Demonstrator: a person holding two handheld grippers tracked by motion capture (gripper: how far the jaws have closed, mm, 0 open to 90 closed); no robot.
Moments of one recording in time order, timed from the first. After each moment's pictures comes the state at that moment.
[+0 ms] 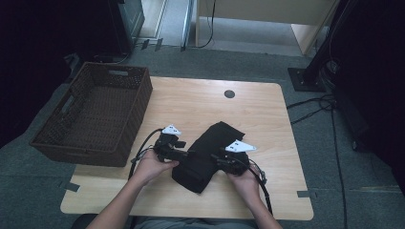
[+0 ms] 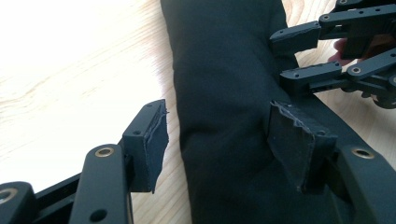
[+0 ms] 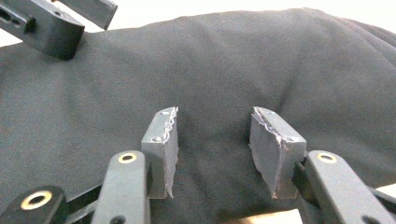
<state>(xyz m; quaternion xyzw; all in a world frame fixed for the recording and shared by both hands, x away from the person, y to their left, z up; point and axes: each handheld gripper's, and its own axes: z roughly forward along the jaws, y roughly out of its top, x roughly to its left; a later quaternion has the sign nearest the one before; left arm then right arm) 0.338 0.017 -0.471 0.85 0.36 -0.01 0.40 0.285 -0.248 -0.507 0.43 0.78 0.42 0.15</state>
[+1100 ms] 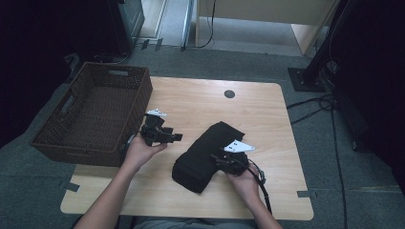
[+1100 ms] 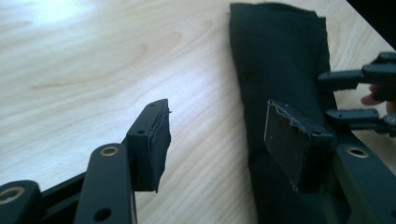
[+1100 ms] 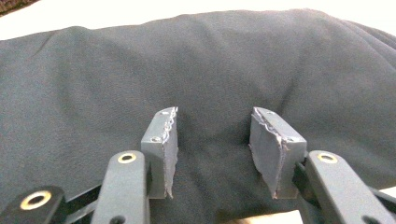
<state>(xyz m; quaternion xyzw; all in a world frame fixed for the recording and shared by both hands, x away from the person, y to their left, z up) 0.383 0.055 -0.444 0.82 0.42 0.00 0.39 0.285 -0.245 -0.507 0.43 0.79 0.42 0.16</state>
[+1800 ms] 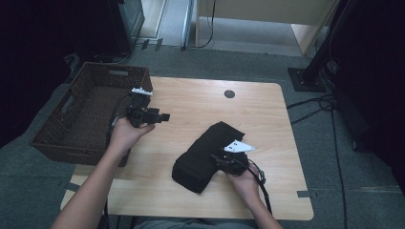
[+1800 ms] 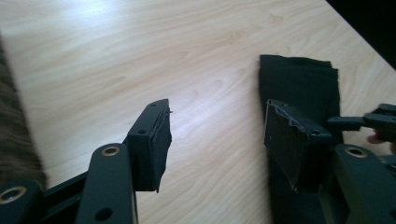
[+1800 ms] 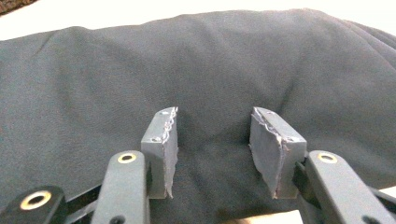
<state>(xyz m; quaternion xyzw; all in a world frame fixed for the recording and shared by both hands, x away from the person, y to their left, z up) 0.406 0.087 -0.377 0.81 0.44 0.06 0.37 0.285 -0.245 -0.507 0.43 0.79 0.42 0.16</state>
